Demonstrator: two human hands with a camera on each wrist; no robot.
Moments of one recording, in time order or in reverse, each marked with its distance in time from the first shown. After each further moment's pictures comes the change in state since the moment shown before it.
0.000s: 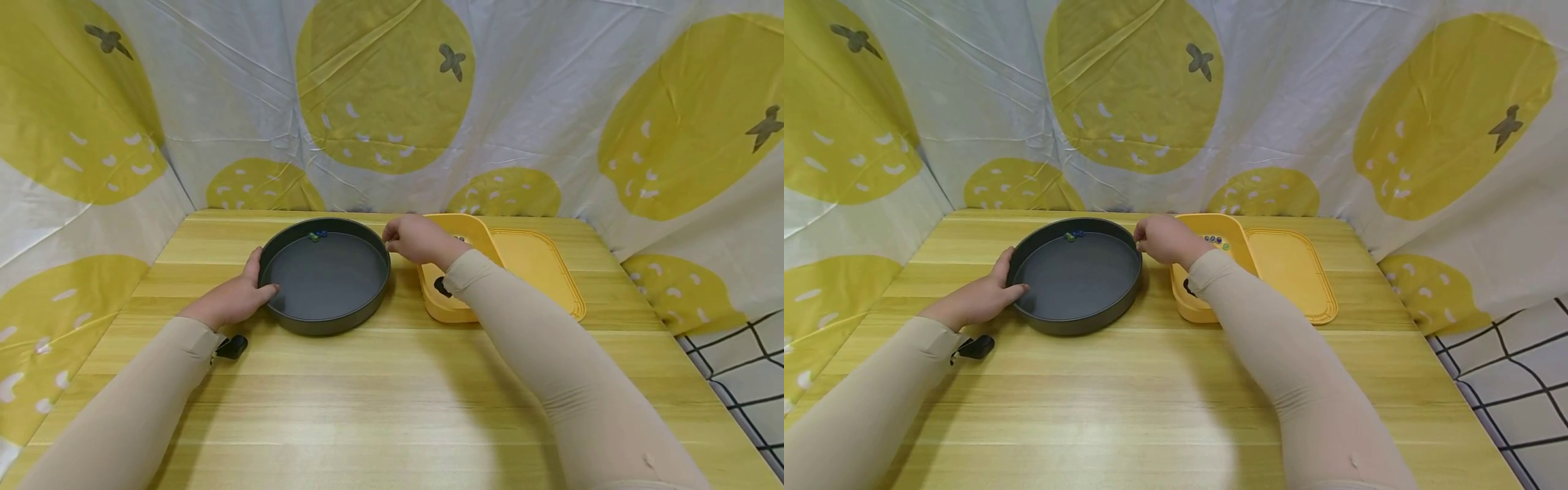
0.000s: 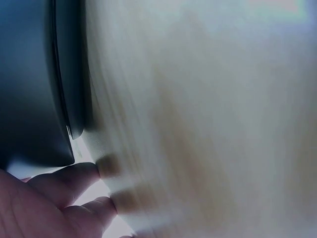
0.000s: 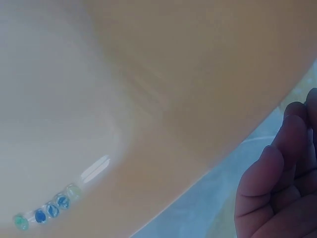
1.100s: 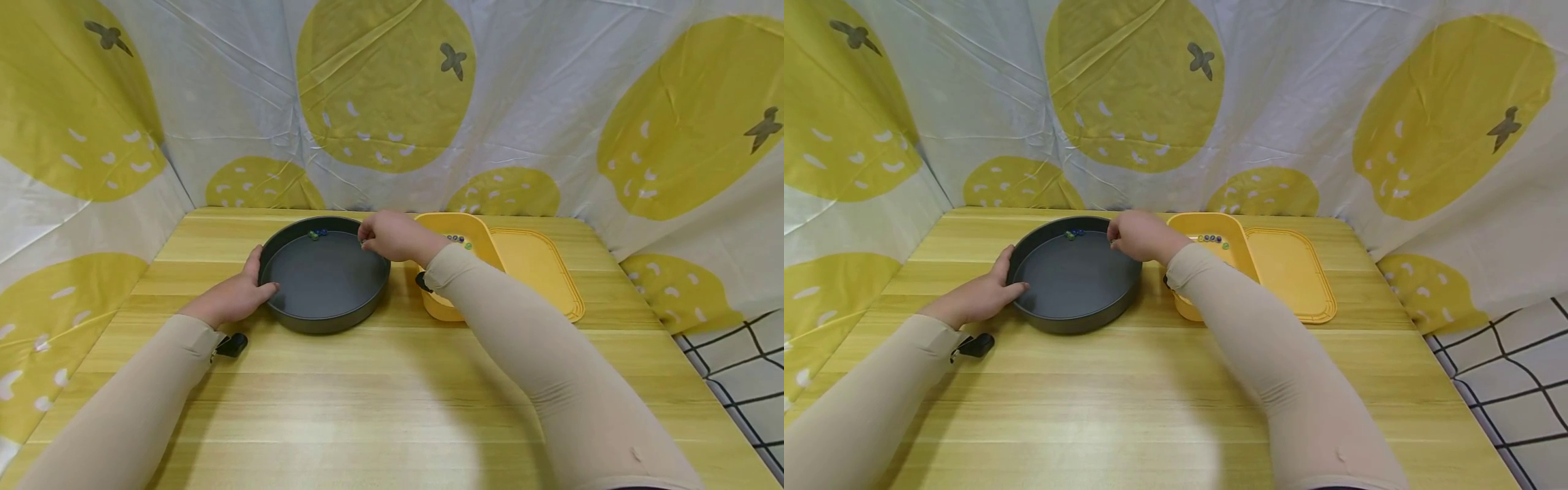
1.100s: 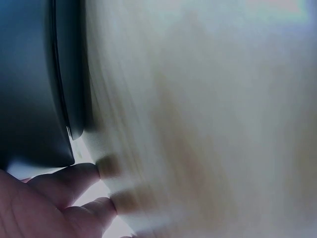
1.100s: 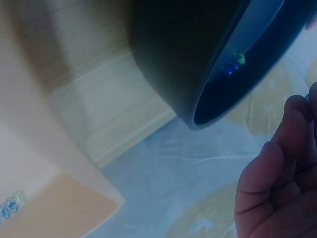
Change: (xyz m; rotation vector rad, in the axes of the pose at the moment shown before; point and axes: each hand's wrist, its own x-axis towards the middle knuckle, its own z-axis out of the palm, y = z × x) left_hand 0.000 0.002 -0.001 -0.016 0.001 -0.003; right_hand 0.011 -0.041 -0.003 -0.051 -0.038 -0.101
